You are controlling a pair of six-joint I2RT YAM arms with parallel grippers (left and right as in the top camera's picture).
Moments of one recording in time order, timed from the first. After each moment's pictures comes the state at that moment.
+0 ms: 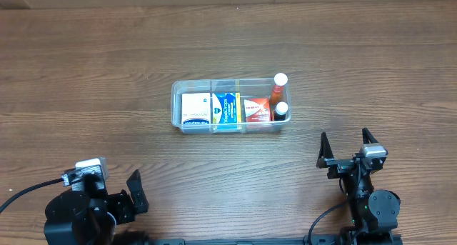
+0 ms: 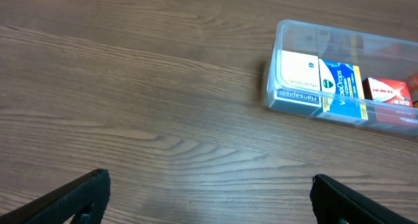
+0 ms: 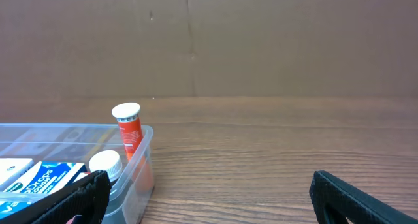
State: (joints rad) left arm 0.07 0.43 0.97 -1.24 -0.03 -0.15; right arm 0.06 0.01 0.02 -0.03 -0.04 0.05
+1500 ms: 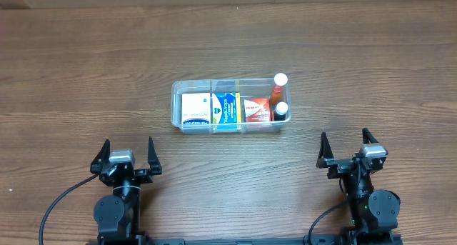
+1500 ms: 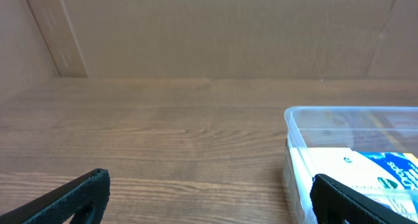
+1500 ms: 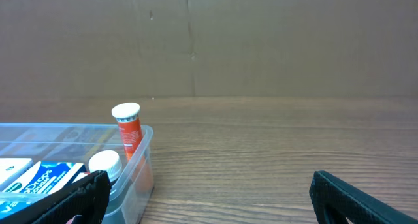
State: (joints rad) left arm 0.06 0.01 0.01 -0.08 -0.02 0.01; right arm 0.06 0.01 0.02 -0.04 -0.04 0.04
